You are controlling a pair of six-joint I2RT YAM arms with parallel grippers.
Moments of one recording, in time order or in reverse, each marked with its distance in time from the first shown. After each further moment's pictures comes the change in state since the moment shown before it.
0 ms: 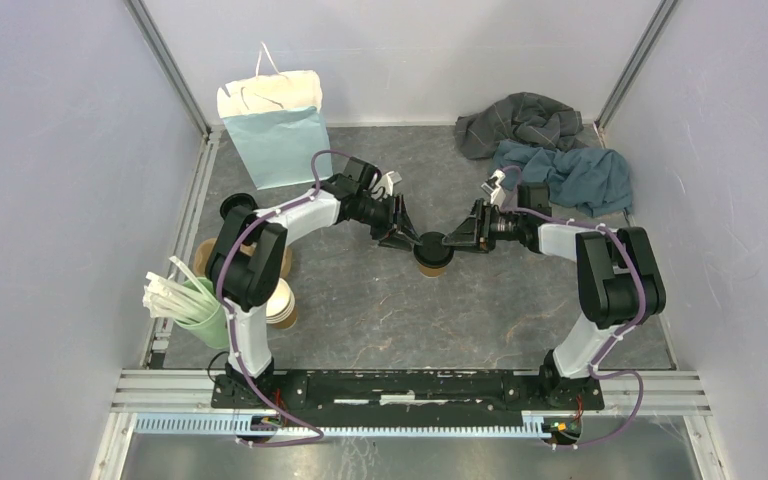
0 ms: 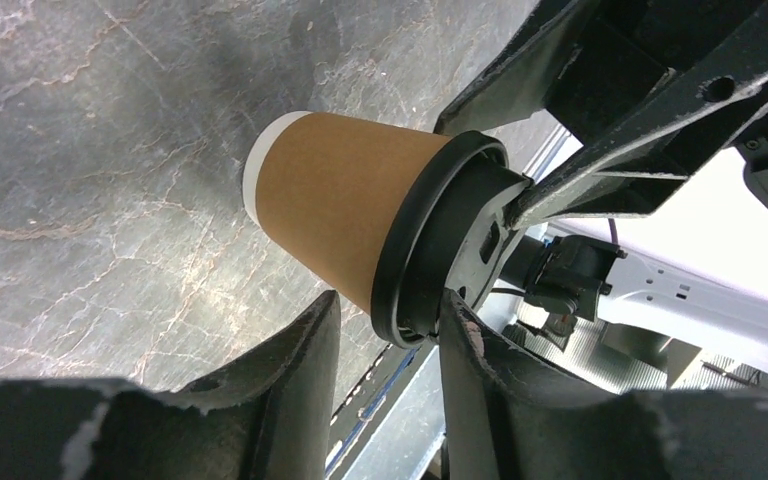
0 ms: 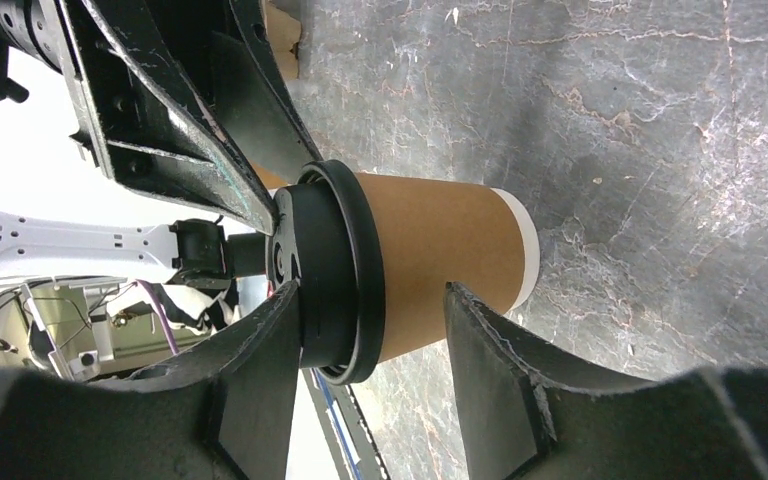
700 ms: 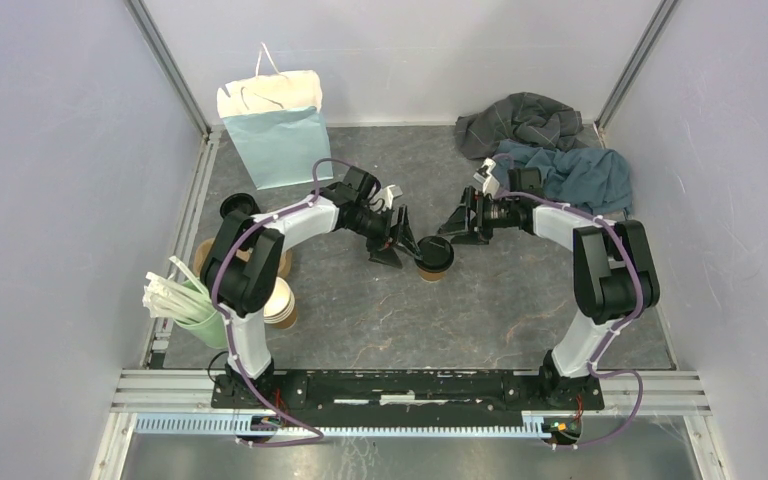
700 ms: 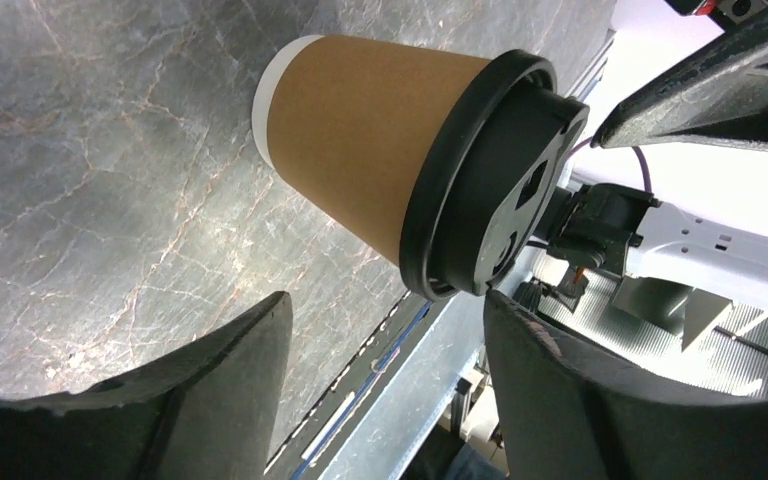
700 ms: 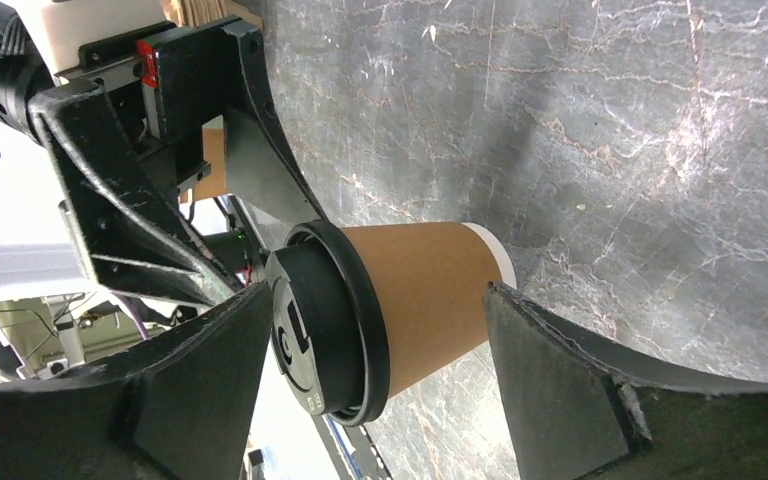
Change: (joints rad) left arm -0.014 -0.057 -0.071 -0.052 0.050 0.073; right arm 0.032 0.035 0.174 -0.210 0.053 -0.079
